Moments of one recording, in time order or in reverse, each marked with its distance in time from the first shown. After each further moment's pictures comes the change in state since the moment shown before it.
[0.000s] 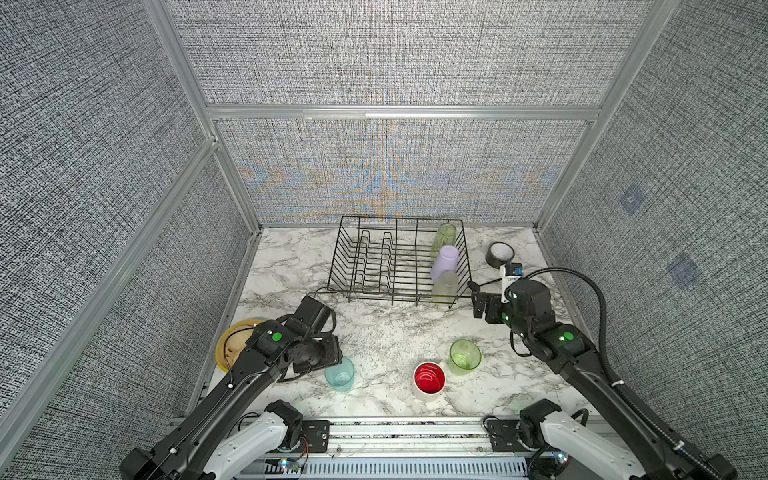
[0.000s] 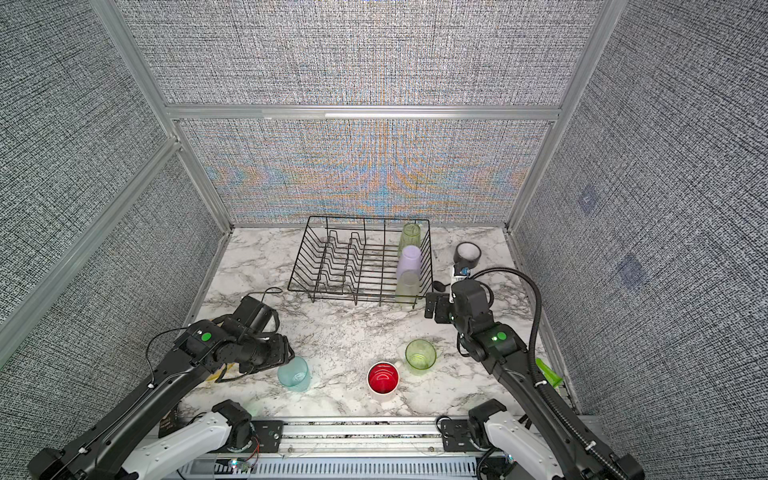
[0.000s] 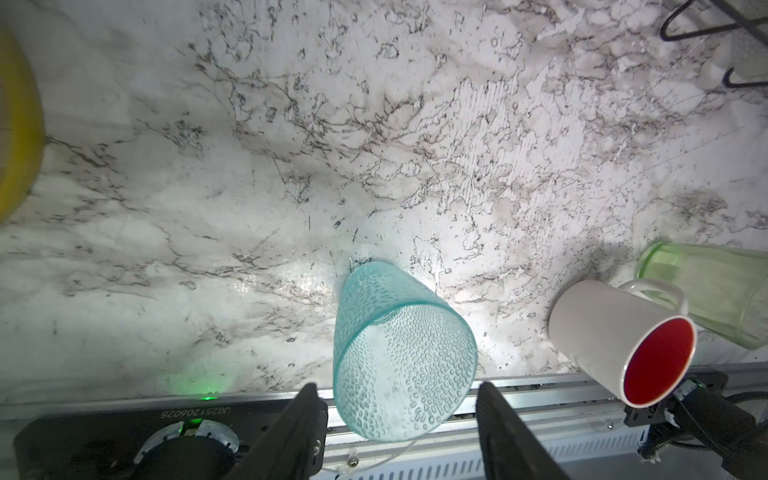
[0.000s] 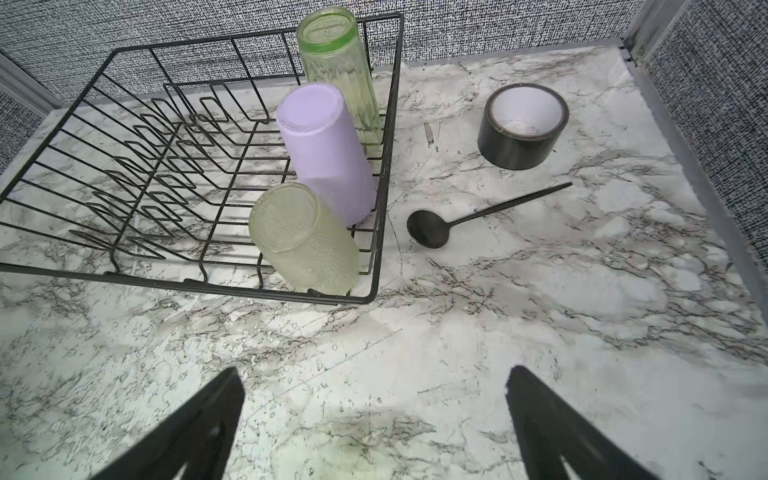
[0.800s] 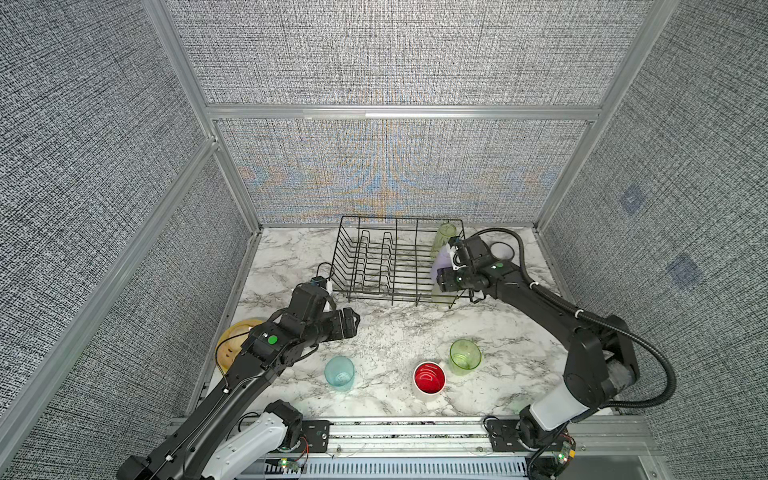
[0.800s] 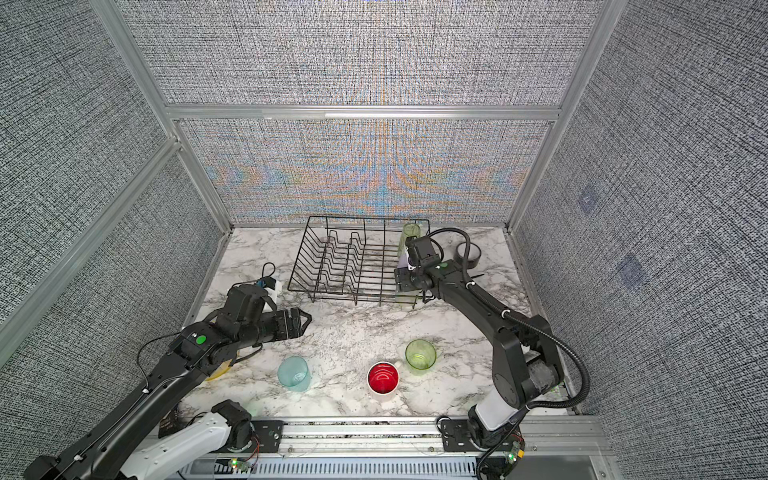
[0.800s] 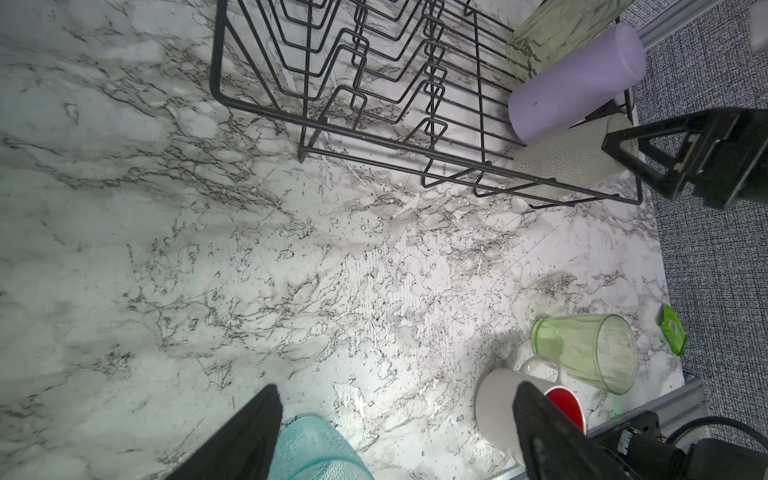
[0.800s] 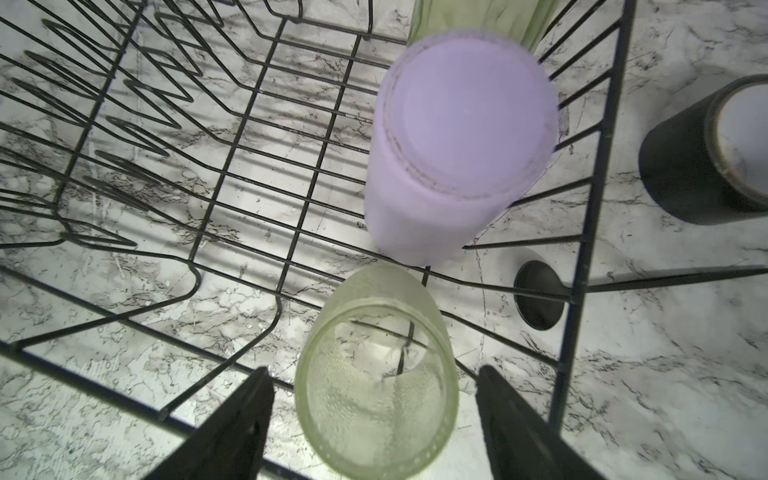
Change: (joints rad) left arm 0.017 -0.035 0.010 0.378 -0.037 0.121; right arm 0.039 0.717 0.492 -0.060 -0.118 -0.122
